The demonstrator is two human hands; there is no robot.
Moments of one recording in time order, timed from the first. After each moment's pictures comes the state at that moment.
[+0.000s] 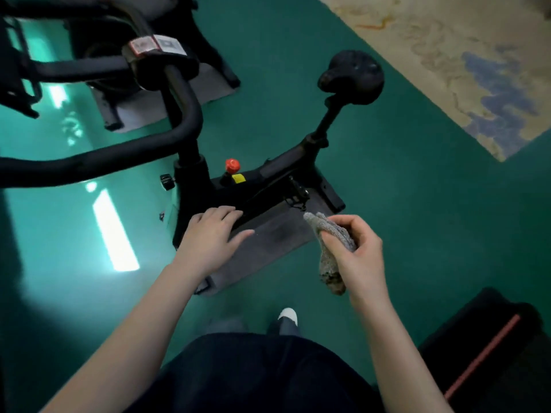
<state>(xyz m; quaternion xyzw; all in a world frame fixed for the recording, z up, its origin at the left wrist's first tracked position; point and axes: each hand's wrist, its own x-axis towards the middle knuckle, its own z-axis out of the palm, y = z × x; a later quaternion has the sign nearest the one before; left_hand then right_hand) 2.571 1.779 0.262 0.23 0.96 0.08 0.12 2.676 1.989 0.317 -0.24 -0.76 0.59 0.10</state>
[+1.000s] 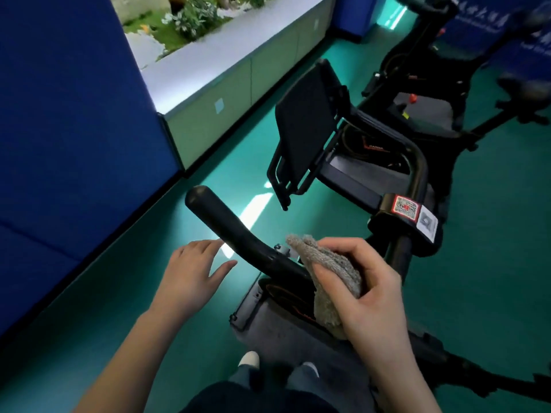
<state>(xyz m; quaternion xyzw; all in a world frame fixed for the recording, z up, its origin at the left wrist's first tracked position) 2.562 1.630 0.300 -0.33 0.93 0.16 0.00 2.434 1.834 0.409 0.32 -0.71 0.60 -0.16</state>
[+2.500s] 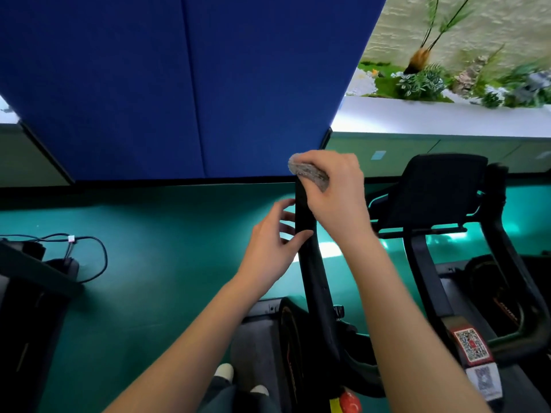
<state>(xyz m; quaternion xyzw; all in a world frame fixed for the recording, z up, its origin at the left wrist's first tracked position) 2.505 1.738 0.358 -0.56 0.54 0.43 -0.46 2.406 1.687 0.433 0.77 -0.52 0.35 -0.10</state>
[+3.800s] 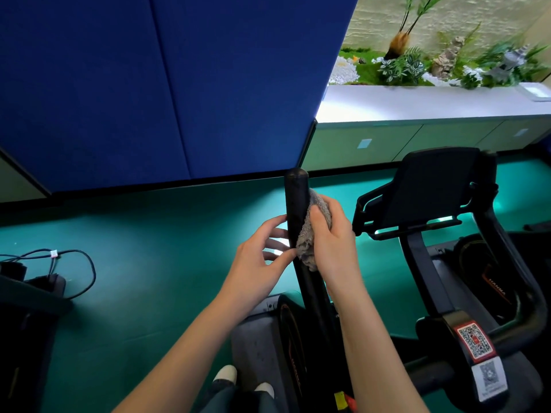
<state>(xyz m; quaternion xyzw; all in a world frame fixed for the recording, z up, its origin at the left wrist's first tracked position) 2.520 1.741 0.343 -0.50 0.54 0.50 -0.46 2.400 1.720 0.384 0.51 -0.63 0.45 -0.38</state>
